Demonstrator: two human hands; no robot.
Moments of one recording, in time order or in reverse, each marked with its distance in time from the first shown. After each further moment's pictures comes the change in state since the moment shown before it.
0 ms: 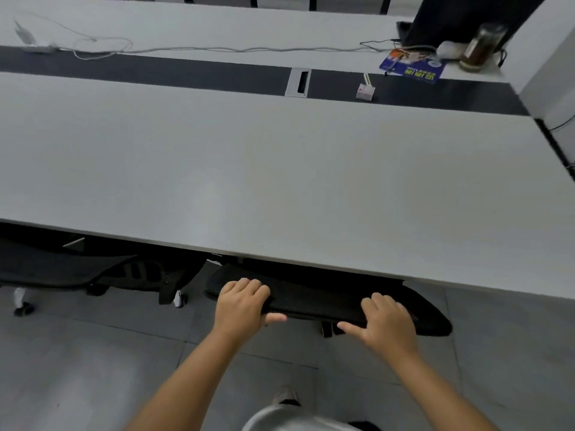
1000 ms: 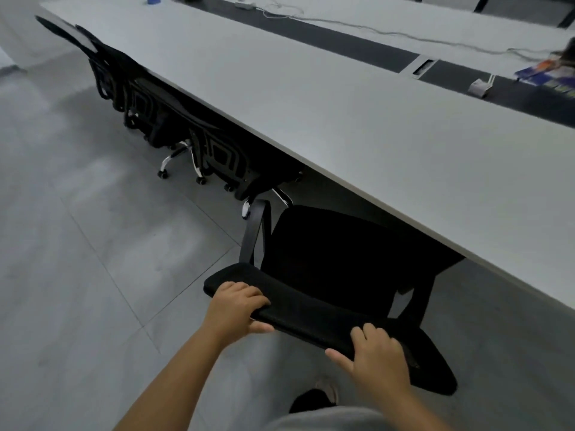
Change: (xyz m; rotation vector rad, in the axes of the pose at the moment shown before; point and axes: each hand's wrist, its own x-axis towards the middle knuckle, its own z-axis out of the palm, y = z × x) left_hand -0.219 0.241 -0.094 0.049 -0.254 -0.401; right_hand -0.225 0.079 -0.055 0.117 -0.126 -0.455
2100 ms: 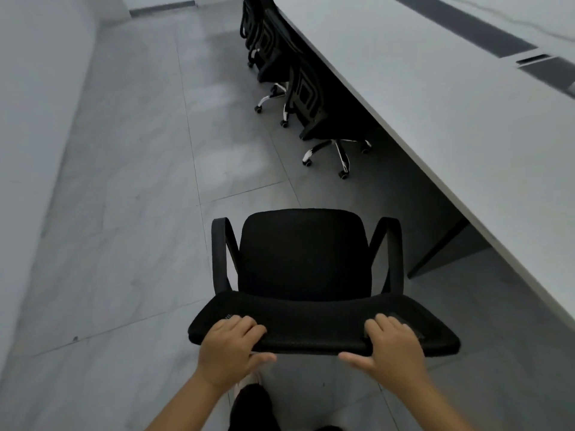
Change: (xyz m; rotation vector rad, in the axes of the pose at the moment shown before) left_hand -0.212 0.404 0.011 0.055 0.138 -0.622; right_hand -0.208 0.200 -0.049 0.129 -0.113 -0.569
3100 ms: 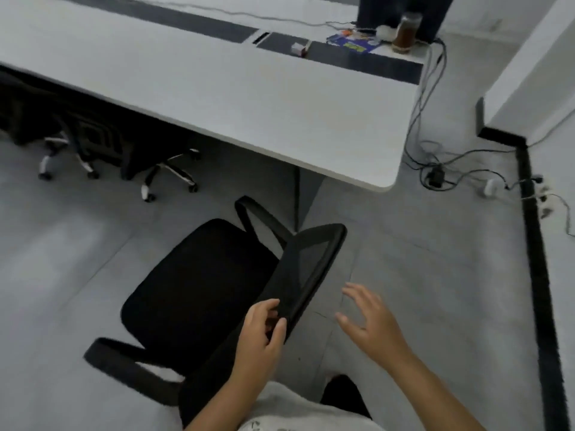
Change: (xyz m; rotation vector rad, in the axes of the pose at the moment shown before) left_hand 0.047 0.083 -0.012 -0.996 -0.415 0.075; right_hand -0.103 -0.054 -0.045 0.446 0.255 0.797
